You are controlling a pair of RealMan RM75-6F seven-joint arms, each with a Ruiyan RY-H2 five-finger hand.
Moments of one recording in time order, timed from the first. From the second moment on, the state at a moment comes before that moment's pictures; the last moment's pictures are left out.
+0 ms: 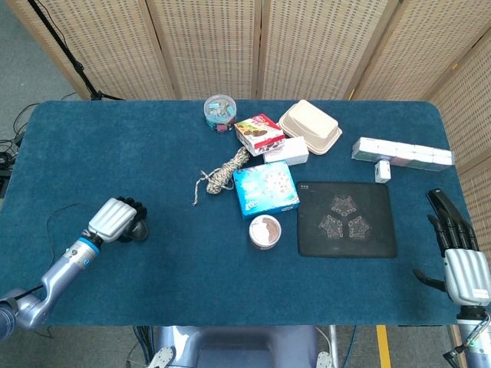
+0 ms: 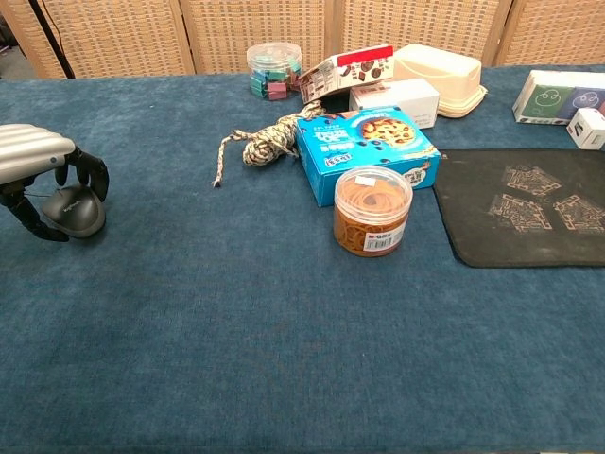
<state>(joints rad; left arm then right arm) -0.61 -1.46 0.01 -1.09 1.59 0.98 -0.10 0.08 -1.14 0.09 -1.58 -1.48 1.50 -0.03</state>
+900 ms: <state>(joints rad) -0.77 -1.54 -0.06 -1.65 1.73 0.96 0.39 0.08 -1.12 0.10 -1.59 -1.46 1.49 0.02</state>
